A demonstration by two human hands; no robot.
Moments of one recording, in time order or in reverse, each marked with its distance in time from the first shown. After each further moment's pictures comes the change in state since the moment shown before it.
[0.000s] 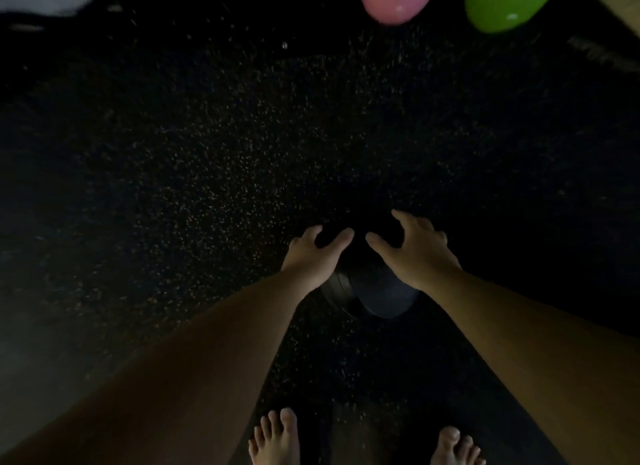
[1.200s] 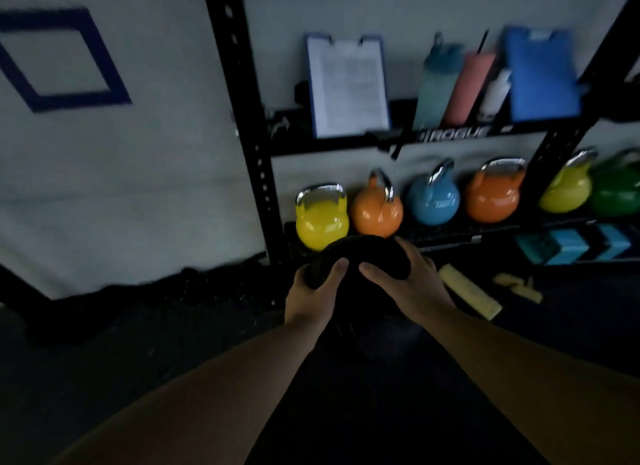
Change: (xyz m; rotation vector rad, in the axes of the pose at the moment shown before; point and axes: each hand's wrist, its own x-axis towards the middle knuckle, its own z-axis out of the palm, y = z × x) left_hand -0.375 0.436 -0.188 -0.481 0.296 0.462; right_hand -0.252 -0.167 -0.535 0.520 0.469 -0.329
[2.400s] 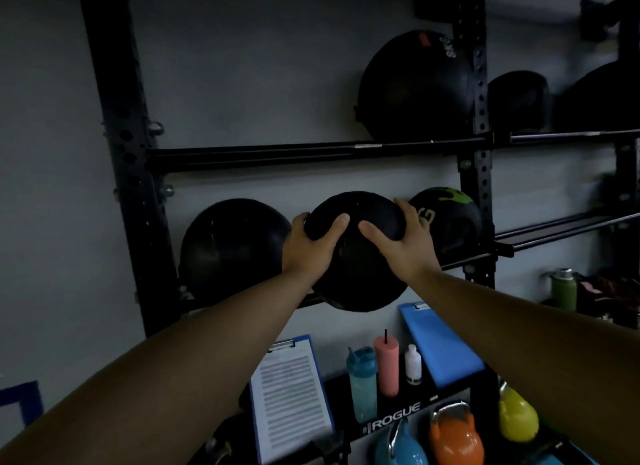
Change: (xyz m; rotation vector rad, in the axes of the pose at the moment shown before) left_hand -0.014 0.640 0.045 -0.045 -0.119 0.937; right_hand 0.142 -0.410 -0.403 0.247 0.621 -0.566
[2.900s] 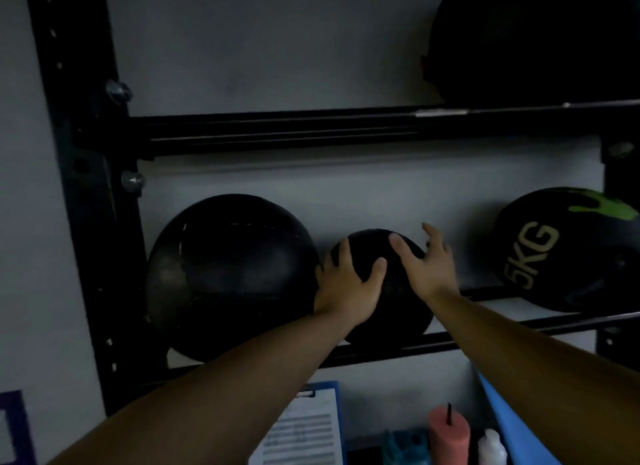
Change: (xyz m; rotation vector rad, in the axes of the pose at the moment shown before) left_hand 0.189 -0.147 0.098 0.627 0.049 -0.117; right_hand 0.219 0.171 0.139 0.013 -0.182 0.105
